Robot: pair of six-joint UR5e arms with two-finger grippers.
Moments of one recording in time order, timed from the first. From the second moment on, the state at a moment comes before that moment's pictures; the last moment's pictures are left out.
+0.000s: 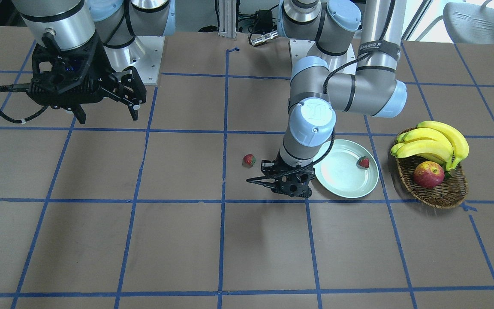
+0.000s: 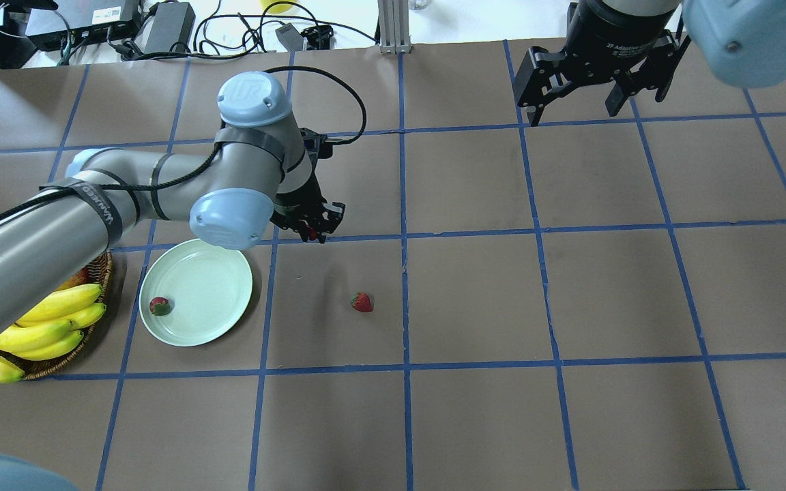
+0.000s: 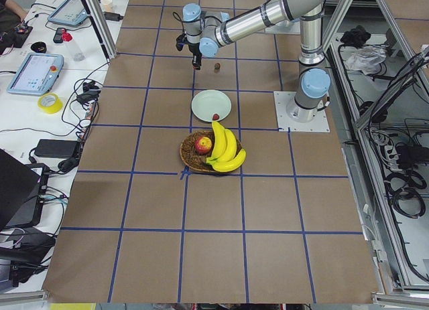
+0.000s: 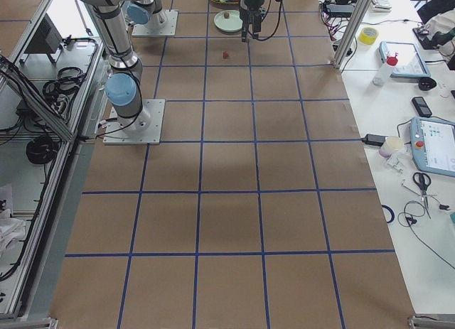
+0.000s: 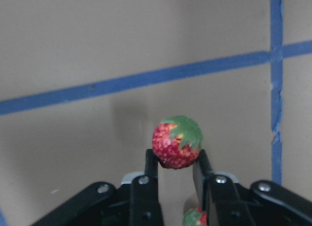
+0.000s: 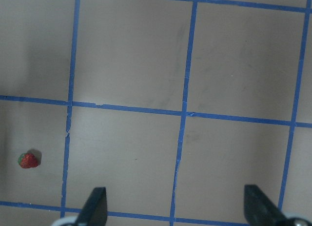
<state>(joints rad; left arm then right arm) -1.69 -1.91 -1.81 -1.08 1.55 0.02 1.64 -1.51 1.46 -1.60 -1.56 -0.04</state>
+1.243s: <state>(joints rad) -1.35 -1.82 -1.91 -1.28 1.59 0.26 1.64 -1.51 1.46 -1.60 -1.57 -0.04</state>
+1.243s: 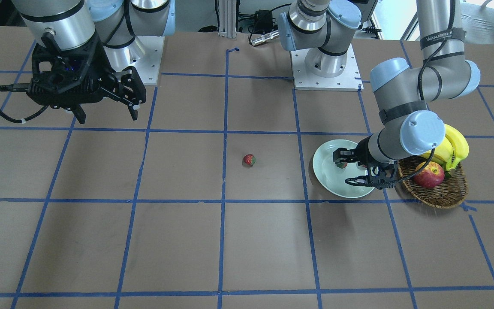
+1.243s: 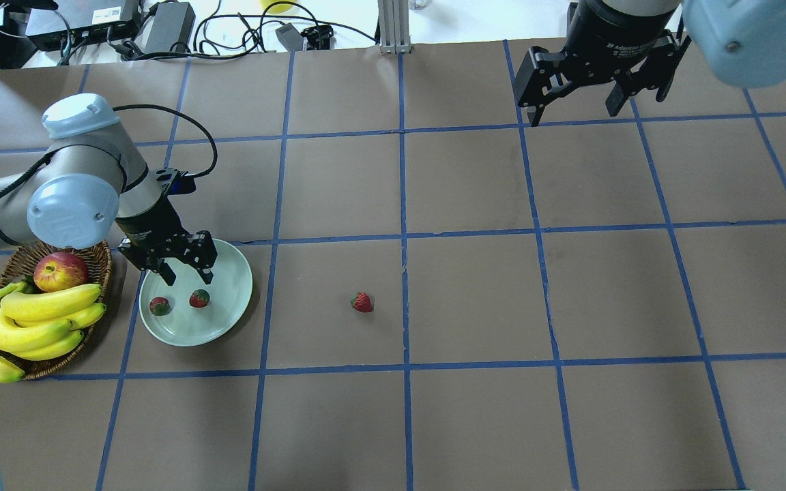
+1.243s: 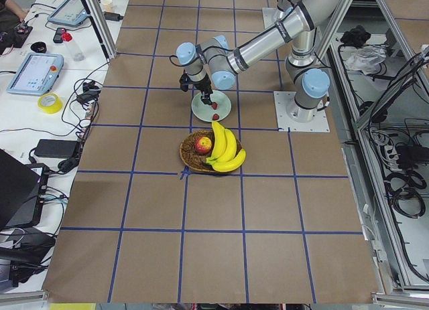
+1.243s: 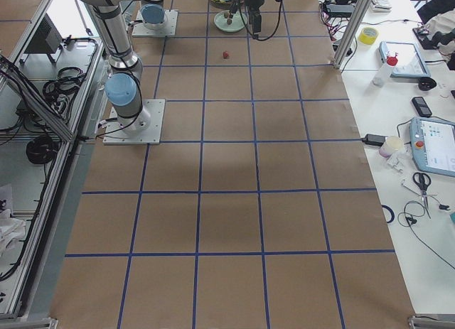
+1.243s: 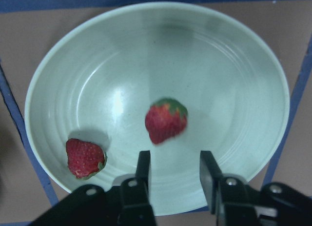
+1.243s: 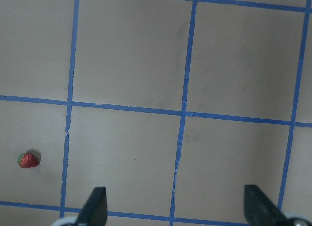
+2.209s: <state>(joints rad) -1.76 -1.81 -1.85 -1.20 1.57 0.03 1.64 -1.51 1.46 -1.60 -1.56 -0.04</state>
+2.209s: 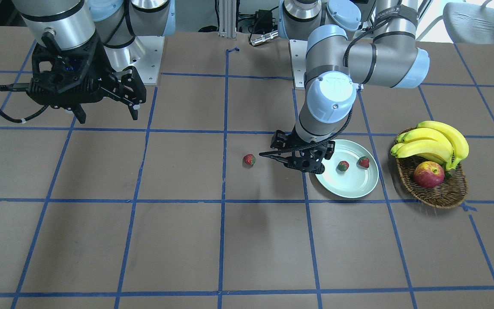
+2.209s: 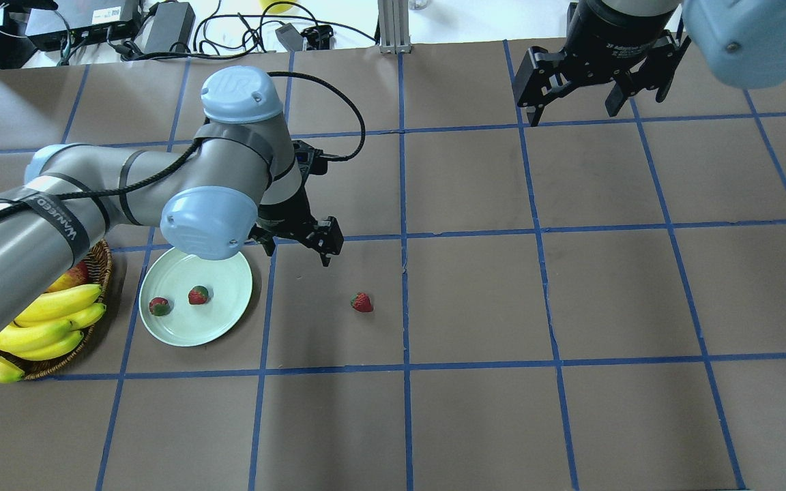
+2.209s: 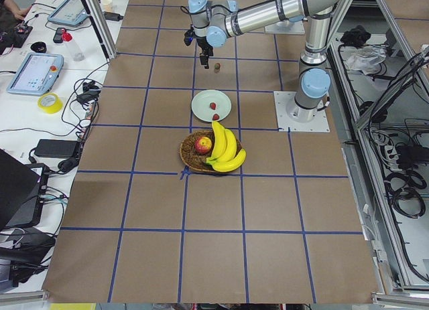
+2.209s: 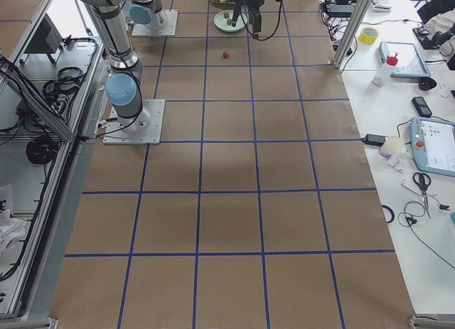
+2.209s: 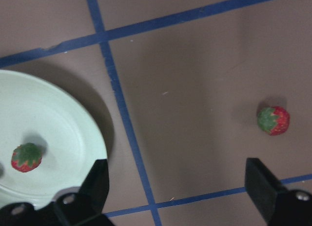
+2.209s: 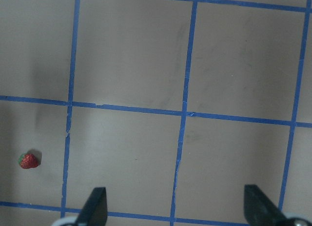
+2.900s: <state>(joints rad) -1.81 -1.89 -1.97 -1.01 1.44 -0.17 1.63 -1.51 1.46 -1.61 -1.56 -0.04</state>
